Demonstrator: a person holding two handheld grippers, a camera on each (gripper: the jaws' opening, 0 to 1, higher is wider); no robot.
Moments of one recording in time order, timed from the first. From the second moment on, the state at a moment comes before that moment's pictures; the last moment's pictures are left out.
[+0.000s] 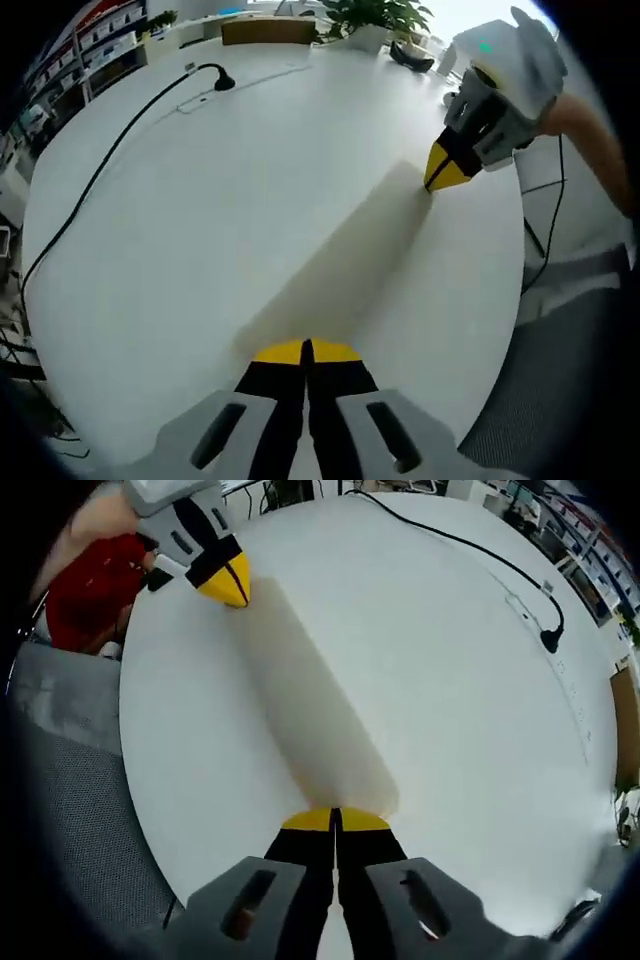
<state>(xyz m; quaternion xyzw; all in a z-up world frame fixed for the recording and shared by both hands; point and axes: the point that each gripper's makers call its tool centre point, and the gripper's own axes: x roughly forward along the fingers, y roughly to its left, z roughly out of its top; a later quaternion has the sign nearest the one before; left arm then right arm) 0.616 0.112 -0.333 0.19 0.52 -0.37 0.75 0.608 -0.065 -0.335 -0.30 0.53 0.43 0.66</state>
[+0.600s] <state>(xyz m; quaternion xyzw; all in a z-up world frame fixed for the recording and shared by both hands) 0.625 0.101 -0.332 0.34 0.37 -0.47 0.73 0.607 -0.046 -0.349 -0.39 0.39 0.55 0.63</state>
